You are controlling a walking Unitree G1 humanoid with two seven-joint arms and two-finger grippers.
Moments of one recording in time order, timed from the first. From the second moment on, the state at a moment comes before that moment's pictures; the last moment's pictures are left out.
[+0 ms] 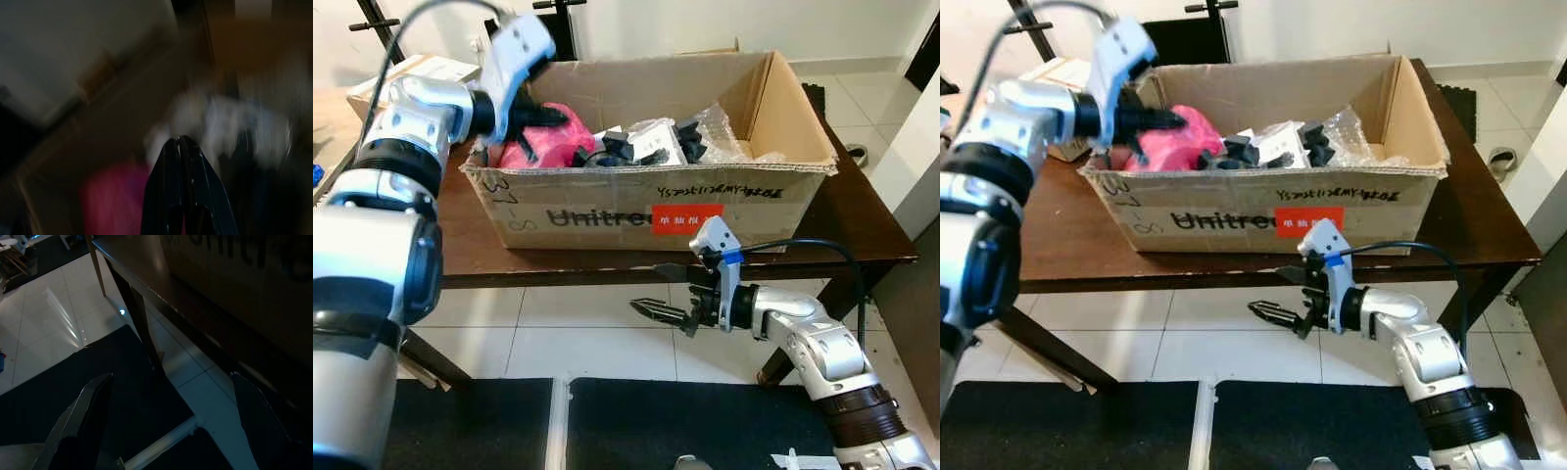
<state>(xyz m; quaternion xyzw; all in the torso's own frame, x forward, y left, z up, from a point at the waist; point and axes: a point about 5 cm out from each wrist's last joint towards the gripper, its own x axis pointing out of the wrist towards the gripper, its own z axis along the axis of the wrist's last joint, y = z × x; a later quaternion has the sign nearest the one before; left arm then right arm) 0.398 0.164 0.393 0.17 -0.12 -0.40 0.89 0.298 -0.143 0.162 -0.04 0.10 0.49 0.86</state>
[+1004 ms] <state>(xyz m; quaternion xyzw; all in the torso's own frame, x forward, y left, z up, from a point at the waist) 0.307 0.157 0.196 -0.06 0.09 -0.67 0.73 0.284 -0.141 0.137 -0.03 0.14 0.50 0.86</state>
